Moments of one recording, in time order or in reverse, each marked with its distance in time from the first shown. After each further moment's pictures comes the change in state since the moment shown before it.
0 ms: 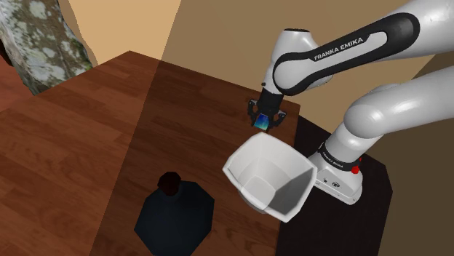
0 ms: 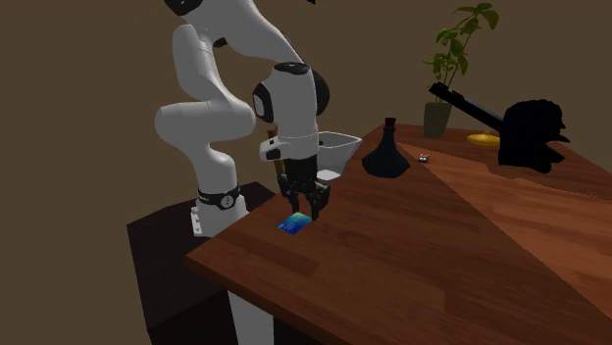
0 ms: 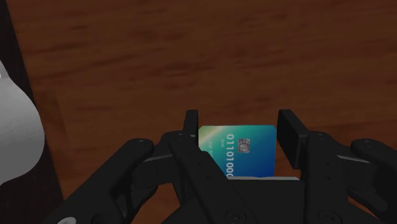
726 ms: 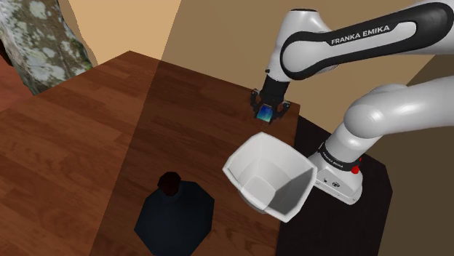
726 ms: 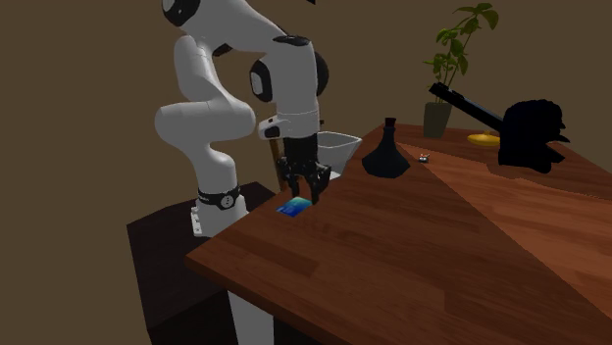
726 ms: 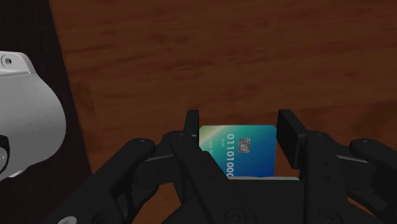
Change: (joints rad) arm -0.001 -0.148 -0.066 0.046 -0.074 -0.191 0.038
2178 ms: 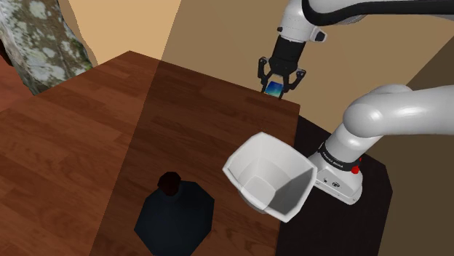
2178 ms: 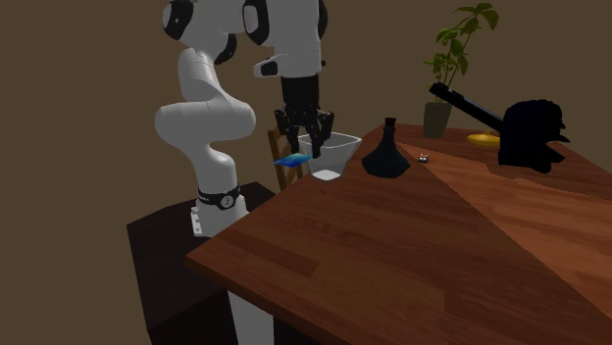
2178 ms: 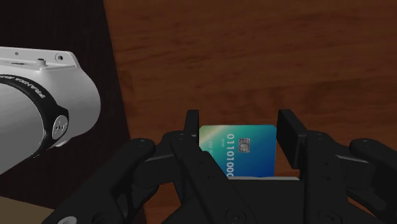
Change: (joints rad) arm -0.036 -0.155 -0.142 0.211 -0.152 -0.358 0.059
